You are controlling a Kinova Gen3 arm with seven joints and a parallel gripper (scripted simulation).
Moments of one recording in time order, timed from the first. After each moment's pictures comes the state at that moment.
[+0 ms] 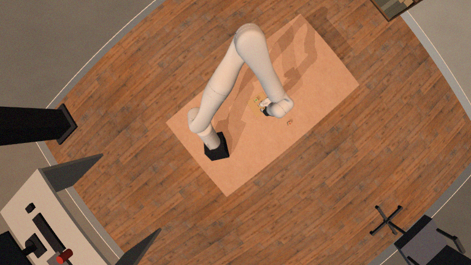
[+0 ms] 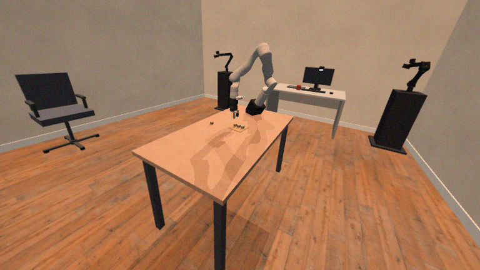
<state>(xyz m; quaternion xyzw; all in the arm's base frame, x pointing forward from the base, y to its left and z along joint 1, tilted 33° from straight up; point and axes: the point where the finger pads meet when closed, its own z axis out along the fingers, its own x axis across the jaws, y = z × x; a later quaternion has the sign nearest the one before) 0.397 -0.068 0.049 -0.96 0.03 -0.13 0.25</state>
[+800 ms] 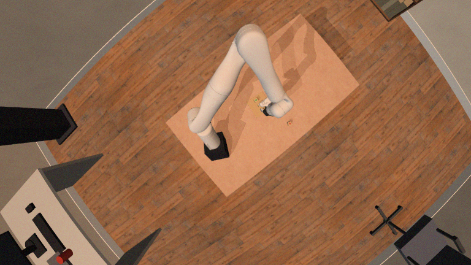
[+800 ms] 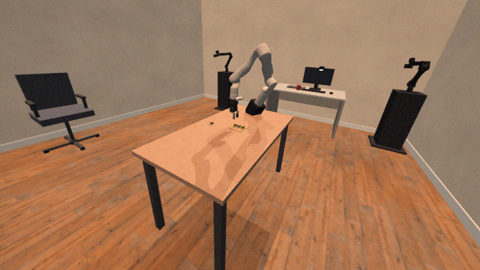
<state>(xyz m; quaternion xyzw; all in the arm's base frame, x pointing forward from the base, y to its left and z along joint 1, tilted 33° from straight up) 0.400 -0.065 0.043 -0.96 0.03 -0.13 0.25</state>
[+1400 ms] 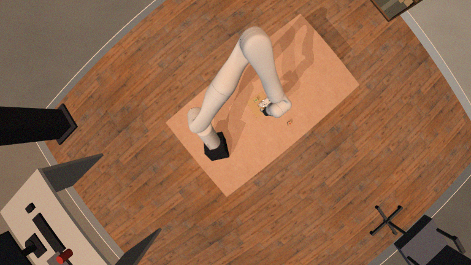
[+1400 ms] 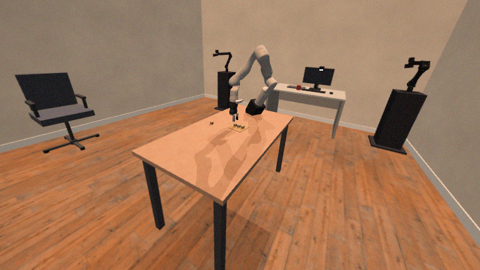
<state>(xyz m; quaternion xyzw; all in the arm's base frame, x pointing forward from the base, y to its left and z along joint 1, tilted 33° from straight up) 0.408 -0.055 0.024 -0.96 0.03 -0.14 0.25</state>
